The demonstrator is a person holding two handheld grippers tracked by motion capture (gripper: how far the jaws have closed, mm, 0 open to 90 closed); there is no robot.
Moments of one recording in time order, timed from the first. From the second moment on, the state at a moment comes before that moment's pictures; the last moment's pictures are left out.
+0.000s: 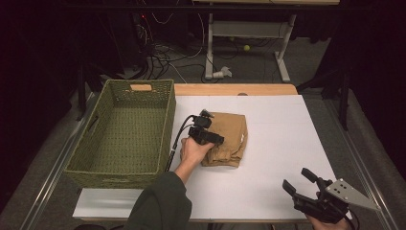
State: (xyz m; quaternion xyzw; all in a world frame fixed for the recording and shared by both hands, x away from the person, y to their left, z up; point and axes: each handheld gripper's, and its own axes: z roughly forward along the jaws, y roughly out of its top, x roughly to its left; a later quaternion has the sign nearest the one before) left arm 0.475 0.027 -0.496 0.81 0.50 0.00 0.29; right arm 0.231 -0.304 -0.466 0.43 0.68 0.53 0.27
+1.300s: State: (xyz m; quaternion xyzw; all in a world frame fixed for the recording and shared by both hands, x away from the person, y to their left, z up) left arm 0.463 0.027 -0.474 0.83 0.46 0.00 0.32; right arm 0.233 -0.303 -0.466 0.43 0.68 0.53 0.26
